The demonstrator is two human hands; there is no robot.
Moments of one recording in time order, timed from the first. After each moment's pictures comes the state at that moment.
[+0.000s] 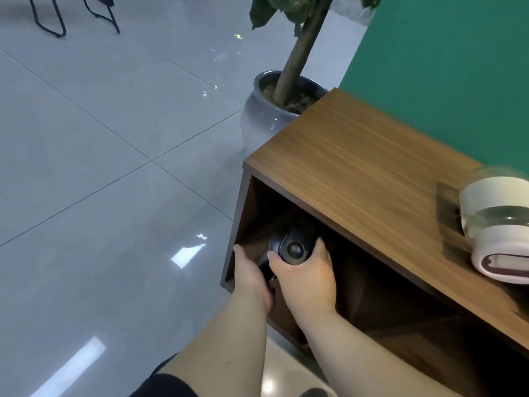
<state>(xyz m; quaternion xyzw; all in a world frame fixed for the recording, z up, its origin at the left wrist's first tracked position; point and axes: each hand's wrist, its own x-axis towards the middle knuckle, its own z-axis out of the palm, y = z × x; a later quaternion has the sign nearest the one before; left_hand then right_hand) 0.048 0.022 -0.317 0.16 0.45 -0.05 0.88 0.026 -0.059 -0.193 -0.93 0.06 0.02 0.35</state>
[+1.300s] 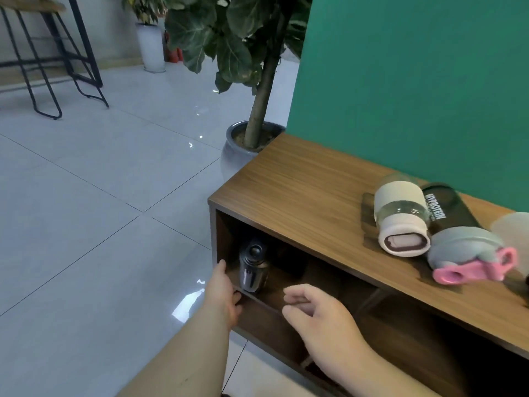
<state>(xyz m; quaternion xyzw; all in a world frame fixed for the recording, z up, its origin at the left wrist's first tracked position) 0.000 0.033 -0.192 0.36 0.45 -0.06 0.82 -0.047 -0.147 -0.080 -0.88 -0.02 0.20 0.43</state>
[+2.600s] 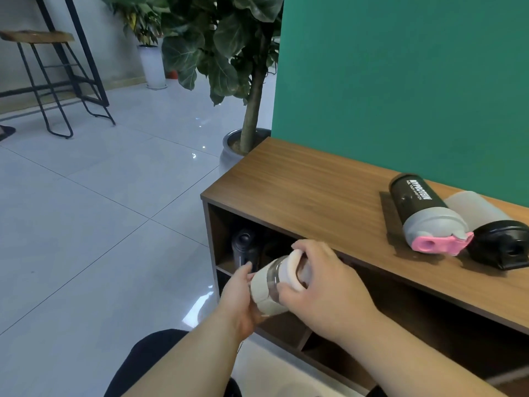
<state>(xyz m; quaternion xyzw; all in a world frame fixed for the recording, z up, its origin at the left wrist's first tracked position) -0.076 -0.035 -0.125 0.40 0.36 -0.13 0.84 -0.084 -0.189 -0.017 -0.94 -0.17 0.01 0.28</state>
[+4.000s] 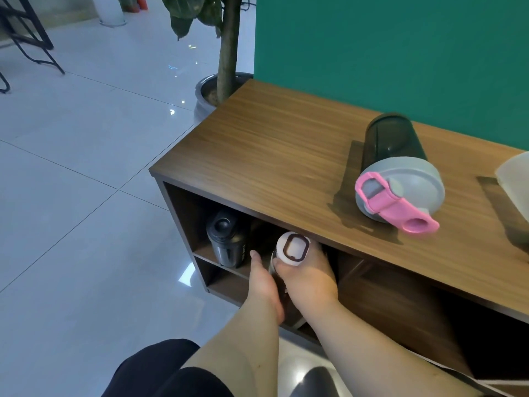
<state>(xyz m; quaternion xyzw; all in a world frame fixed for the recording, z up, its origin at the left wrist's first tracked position) 0.027 -0.095 -0.236 0.29 0.46 -0.18 0.82 0.027 -0.161 -0.174 -0.90 0.14 0.11 0.39</state>
